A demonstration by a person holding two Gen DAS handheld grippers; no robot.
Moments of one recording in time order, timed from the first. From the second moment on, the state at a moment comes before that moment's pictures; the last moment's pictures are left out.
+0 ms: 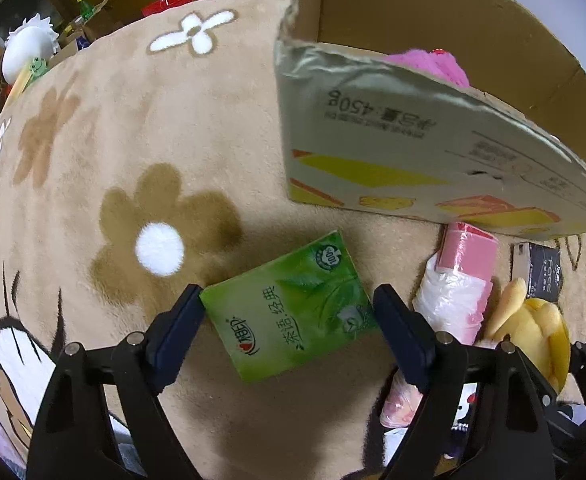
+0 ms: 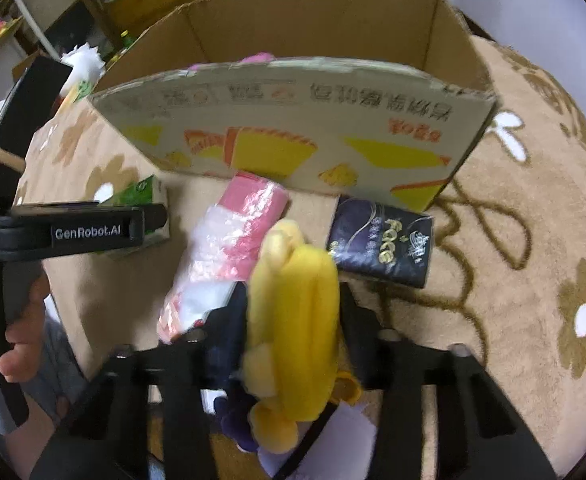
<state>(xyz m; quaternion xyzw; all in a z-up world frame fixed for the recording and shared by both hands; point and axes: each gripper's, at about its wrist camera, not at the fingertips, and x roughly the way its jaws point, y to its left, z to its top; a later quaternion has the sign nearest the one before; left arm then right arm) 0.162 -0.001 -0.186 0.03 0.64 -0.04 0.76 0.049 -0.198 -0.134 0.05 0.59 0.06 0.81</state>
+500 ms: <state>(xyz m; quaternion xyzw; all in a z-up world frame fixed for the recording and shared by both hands) 0.131 -0.020 -0.147 0.06 0.59 -0.05 0.80 0.043 -0.223 -0.102 0.05 0.54 0.03 0.84</state>
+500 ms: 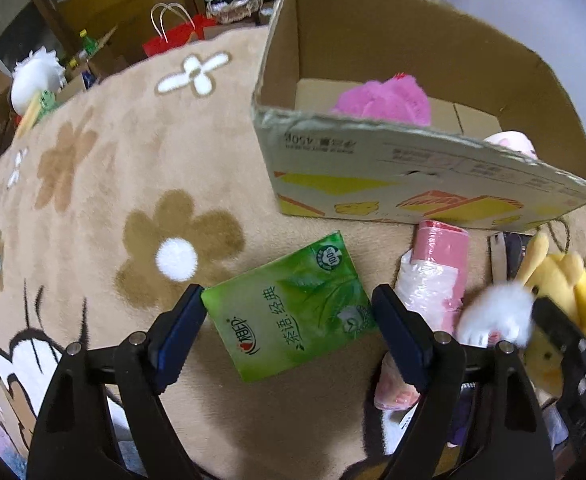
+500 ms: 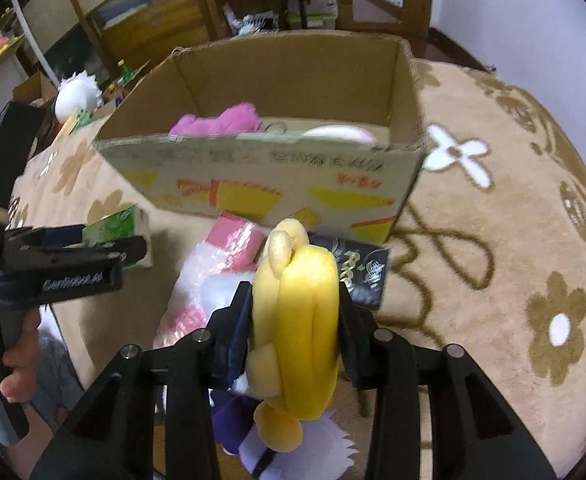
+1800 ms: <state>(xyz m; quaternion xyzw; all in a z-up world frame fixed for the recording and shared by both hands) 0.061 -0.029 -0.004 0.09 0.28 -0.04 0.96 0.026 -0.240 0.021 0.06 0.28 0.00 0.96</state>
